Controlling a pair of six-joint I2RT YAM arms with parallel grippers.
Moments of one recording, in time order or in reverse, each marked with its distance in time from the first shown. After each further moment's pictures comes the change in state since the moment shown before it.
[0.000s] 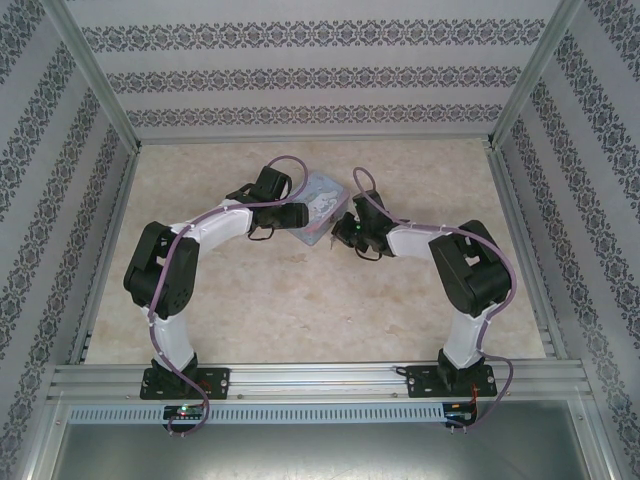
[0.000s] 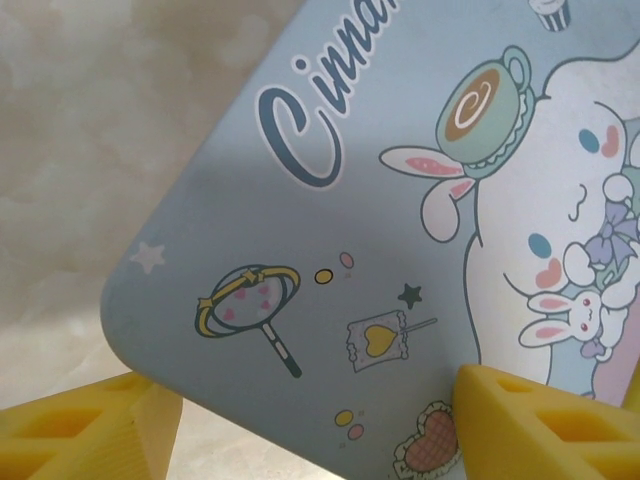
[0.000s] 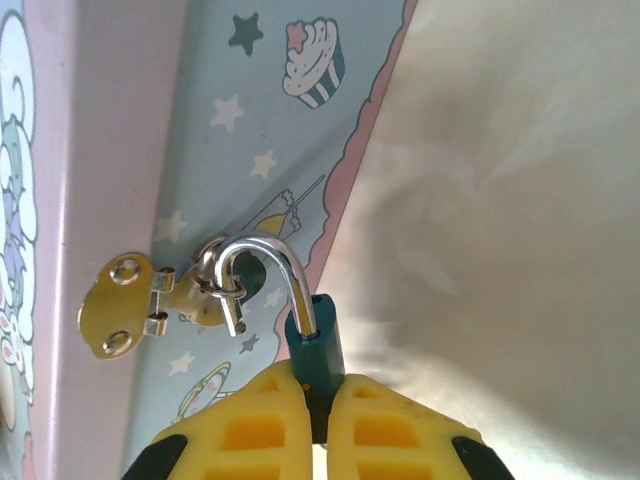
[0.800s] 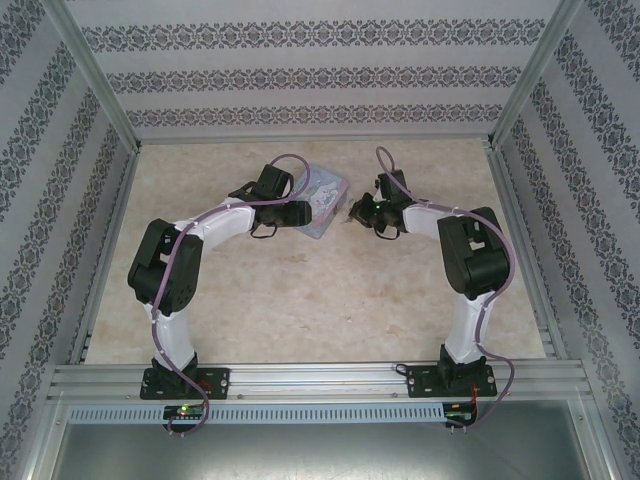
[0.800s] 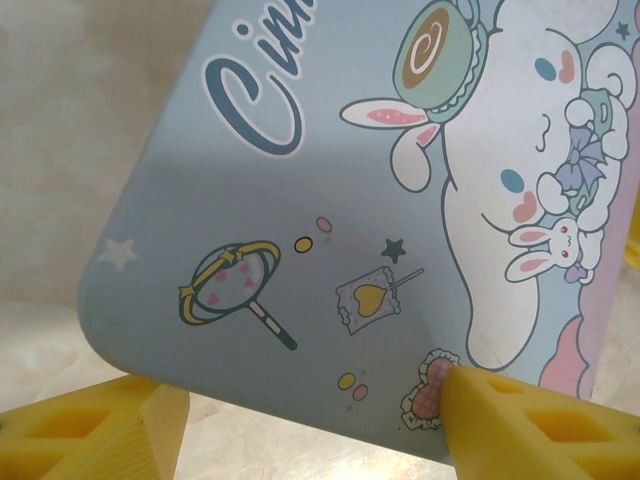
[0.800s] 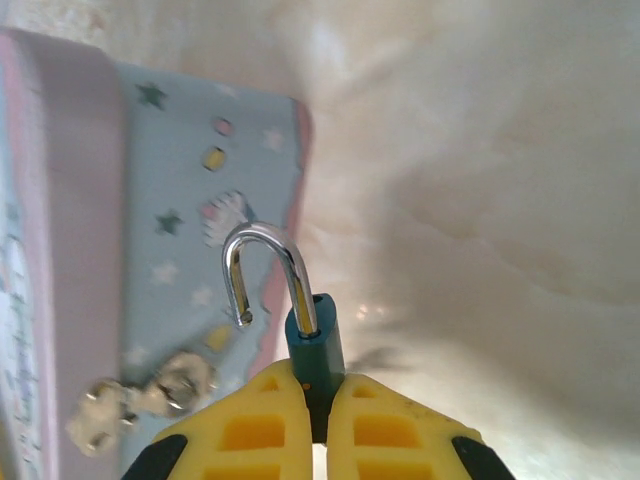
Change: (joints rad) left arm 0.000 0.031 0.029 0.018 0.041 0.001; right arm -0.187 0.090 0.140 -0.098 -0.154 -0.153
